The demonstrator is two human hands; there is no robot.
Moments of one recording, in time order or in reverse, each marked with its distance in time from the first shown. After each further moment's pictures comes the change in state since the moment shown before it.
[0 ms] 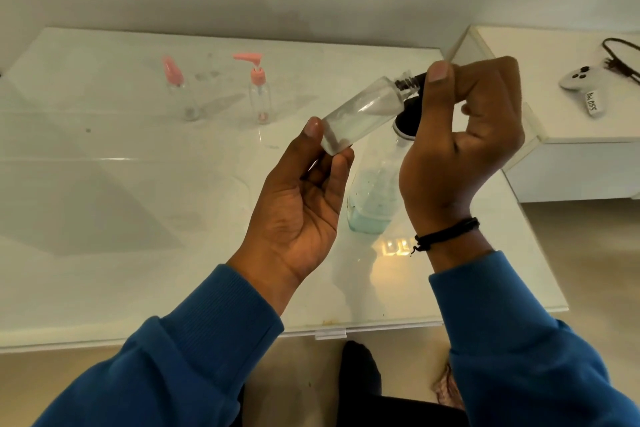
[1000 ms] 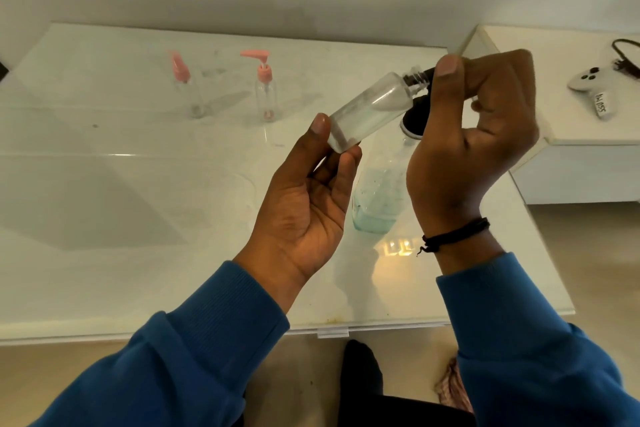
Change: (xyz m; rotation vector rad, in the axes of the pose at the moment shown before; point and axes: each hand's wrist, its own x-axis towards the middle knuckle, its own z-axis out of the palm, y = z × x) left_hand 0.000 0.001 0.001 -0.005 -0.001 -0.007; right_hand 0.002 -0.001 0.001 0.005 -0.002 -0.020
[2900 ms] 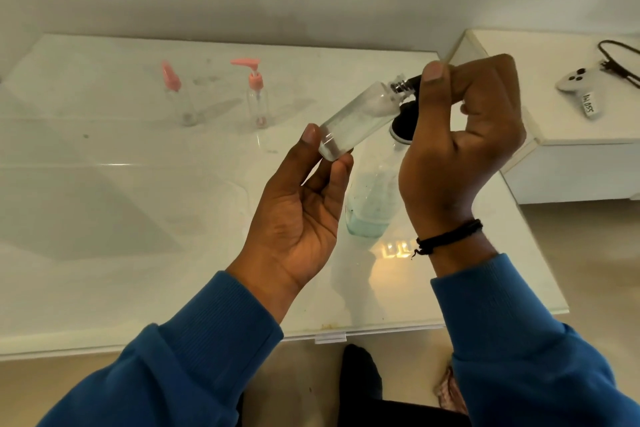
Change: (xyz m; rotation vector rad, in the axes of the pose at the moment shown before) left_hand 0.001 -0.001 -0.002 0.007 0.022 -0.010; right_hand 0.002 0.002 -0.002 0.004 -0.014 0.025
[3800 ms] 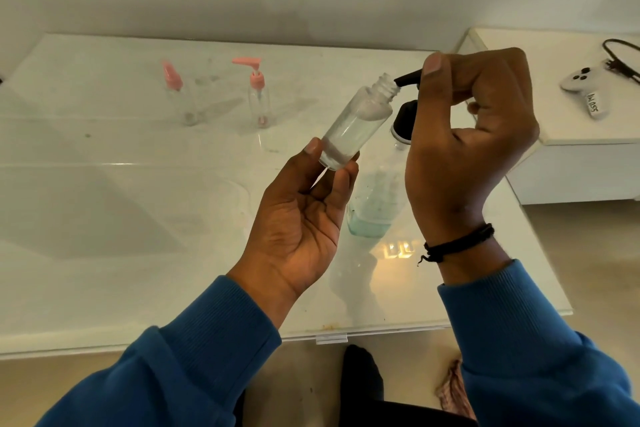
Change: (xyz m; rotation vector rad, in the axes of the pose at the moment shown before) left_hand 0.000 -0.002 -0.010 -0.031 -0.015 -0.039; right_hand 0.003 -0.007 -0.002 -0.032 -0.014 -0.025
